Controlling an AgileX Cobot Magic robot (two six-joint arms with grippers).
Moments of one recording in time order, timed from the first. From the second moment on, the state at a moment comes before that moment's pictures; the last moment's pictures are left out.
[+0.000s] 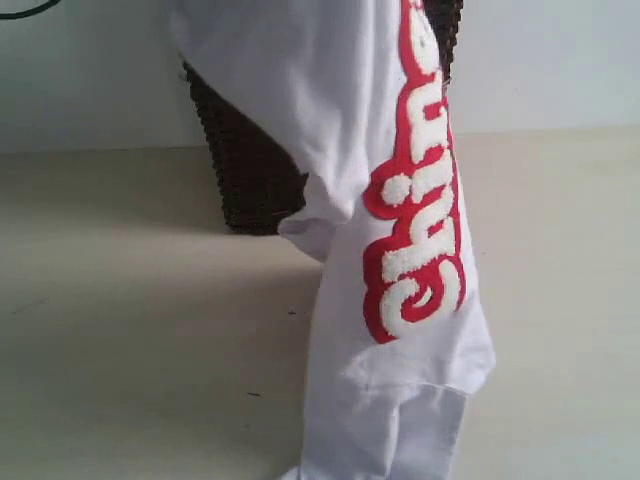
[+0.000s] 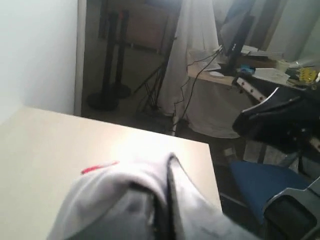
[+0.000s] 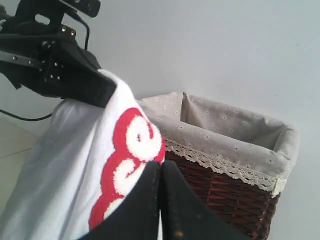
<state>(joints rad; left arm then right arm) -0.33 1.67 -1.67 1.75 -1.20 -1.95 0.63 0.76 -0.76 0.08 0.04 -0.21</state>
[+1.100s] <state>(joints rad) 0.35 1.79 -1.20 1.76 -1.03 -1.82 0.63 0.92 -0.76 0.08 0.10 -0.21</state>
